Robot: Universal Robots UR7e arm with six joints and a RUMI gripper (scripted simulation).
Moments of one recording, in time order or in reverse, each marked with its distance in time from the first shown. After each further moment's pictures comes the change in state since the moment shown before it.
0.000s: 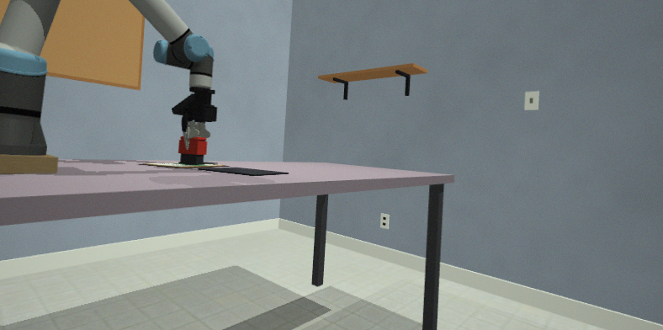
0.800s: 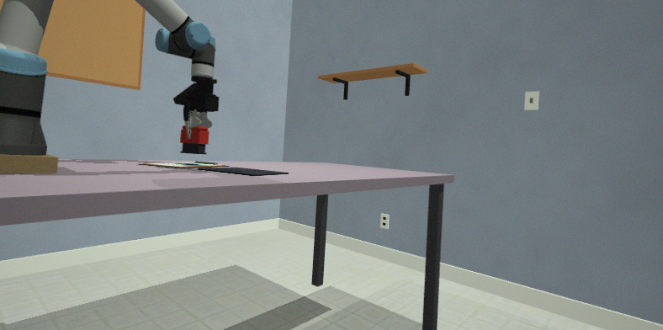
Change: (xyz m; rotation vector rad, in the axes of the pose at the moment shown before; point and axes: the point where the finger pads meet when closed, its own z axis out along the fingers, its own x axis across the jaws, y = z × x) arm 0.000 0.005 -0.038 0.000 0.000 0.001
